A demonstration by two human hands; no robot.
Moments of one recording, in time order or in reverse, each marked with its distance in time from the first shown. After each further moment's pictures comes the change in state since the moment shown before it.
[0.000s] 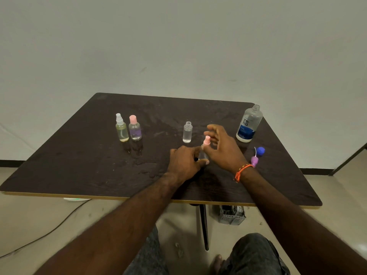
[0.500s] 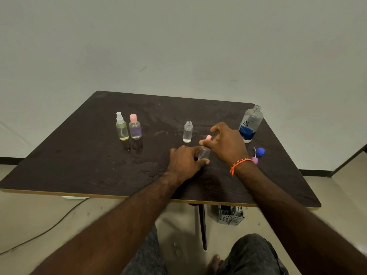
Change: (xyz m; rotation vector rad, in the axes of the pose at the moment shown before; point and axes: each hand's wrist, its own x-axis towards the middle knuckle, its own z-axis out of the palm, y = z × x) left_hand 0.001 0.000 0.001 0.013 0.020 0.022; right_hand 0.013 -0.014 -0.010 -0.269 0.089 0.118
